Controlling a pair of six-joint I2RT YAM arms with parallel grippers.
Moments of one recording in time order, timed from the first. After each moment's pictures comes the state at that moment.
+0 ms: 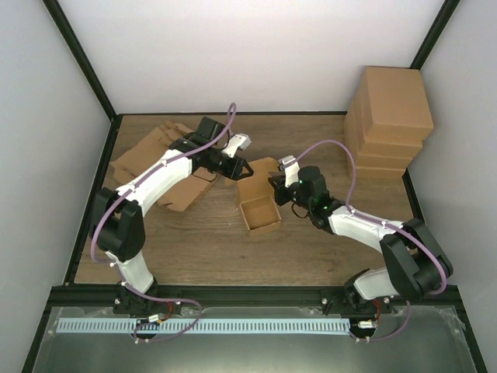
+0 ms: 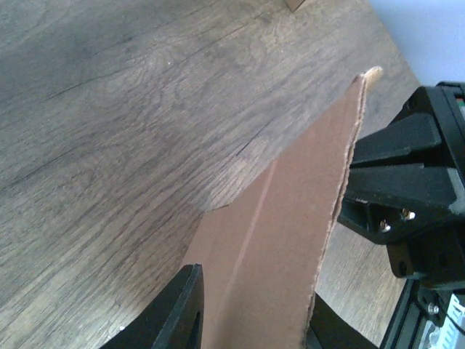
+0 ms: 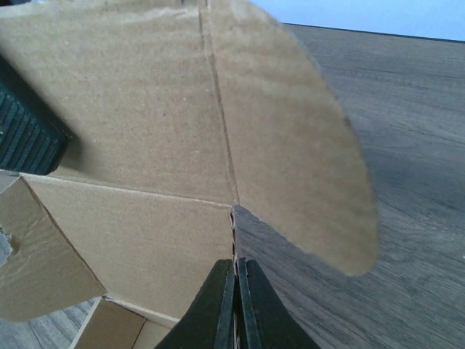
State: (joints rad) left arm -0.50 1.75 1.46 -0.64 0.59 -0.06; right arm 0.56 1.38 0.64 0.33 -0.16 0.15
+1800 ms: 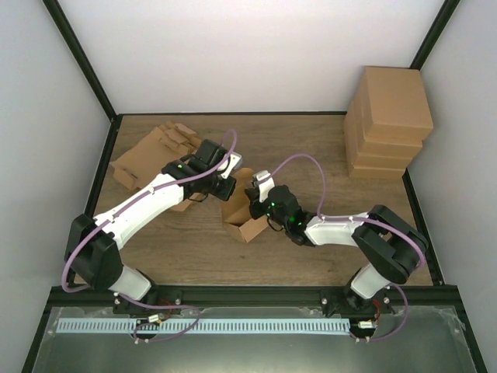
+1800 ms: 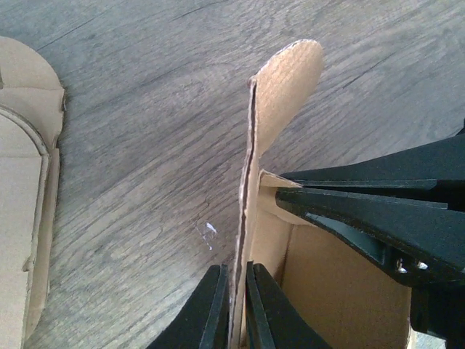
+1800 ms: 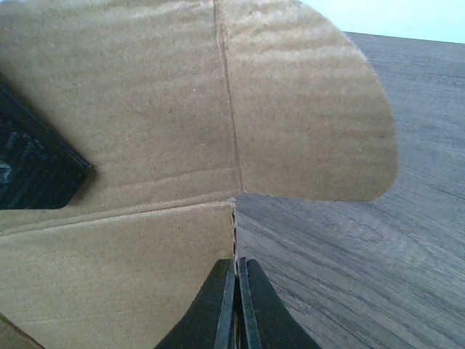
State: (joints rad) left arm -0.64 1.50 1.24 -0.71 0.10 -0.10; right arm 0.84 1.57 0.62 0.61 0.11 0.23
